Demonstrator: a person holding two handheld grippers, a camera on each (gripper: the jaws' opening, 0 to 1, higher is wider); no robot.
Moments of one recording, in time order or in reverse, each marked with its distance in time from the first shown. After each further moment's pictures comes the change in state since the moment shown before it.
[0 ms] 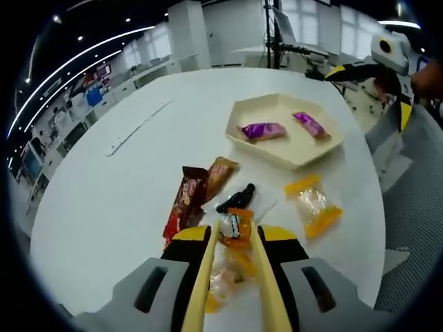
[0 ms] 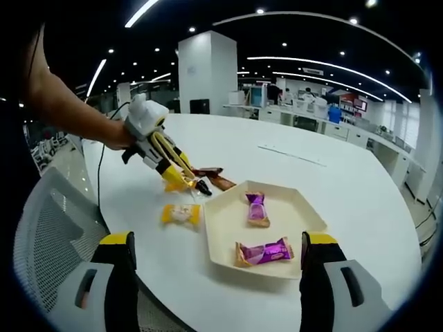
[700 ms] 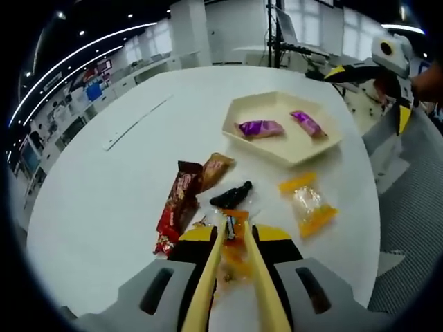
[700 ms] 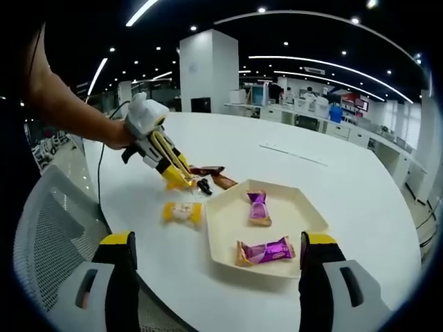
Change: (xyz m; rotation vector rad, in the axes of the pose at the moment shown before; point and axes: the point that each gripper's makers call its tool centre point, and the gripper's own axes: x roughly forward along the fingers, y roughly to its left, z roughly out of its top) left arm -0.003 -0.006 -0.005 -0.034 0.025 -0.023; right arm 0.001 0.001 -0.003 -0.005 0.016 0.005
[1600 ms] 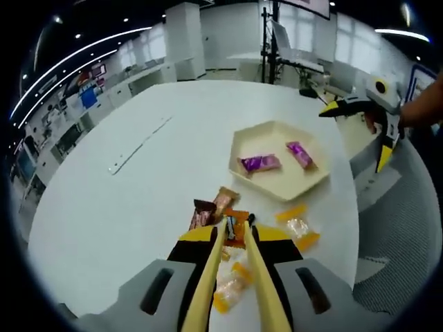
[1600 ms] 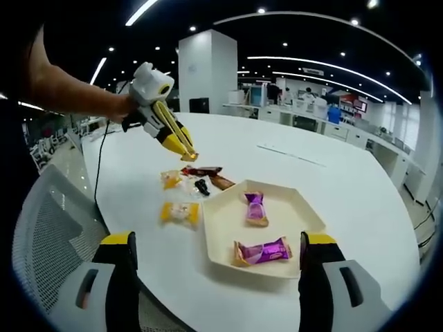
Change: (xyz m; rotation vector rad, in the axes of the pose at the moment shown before) left arm -0.037 0.016 0.059 -0.024 -0.054 -0.061; right arm -0.002 -0.003 0.001 -0.004 -0.005 -0.016
